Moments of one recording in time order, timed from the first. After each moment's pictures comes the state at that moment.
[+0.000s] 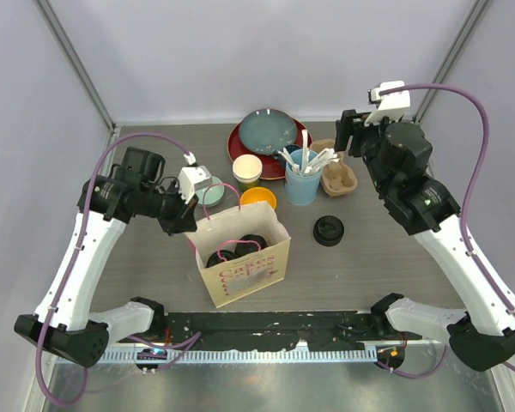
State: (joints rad) left arm -0.32 1.15 1.44 -1.33 0.55 0.50; right arm 0.60 1.10 1.45 -0.35 0.44 -0.01
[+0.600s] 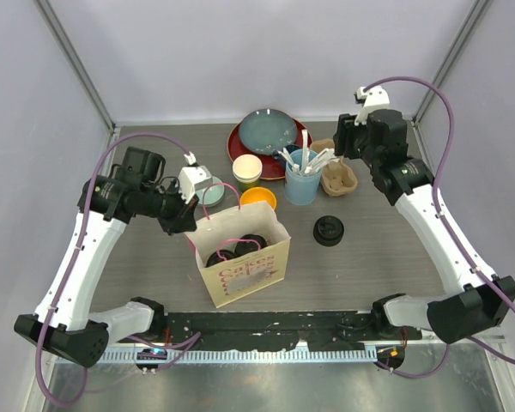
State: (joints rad) left arm -0.33 1.15 1.44 -1.33 0.54 0.50; right arm 0.31 1.26 1.35 -0.40 0.15 0.07
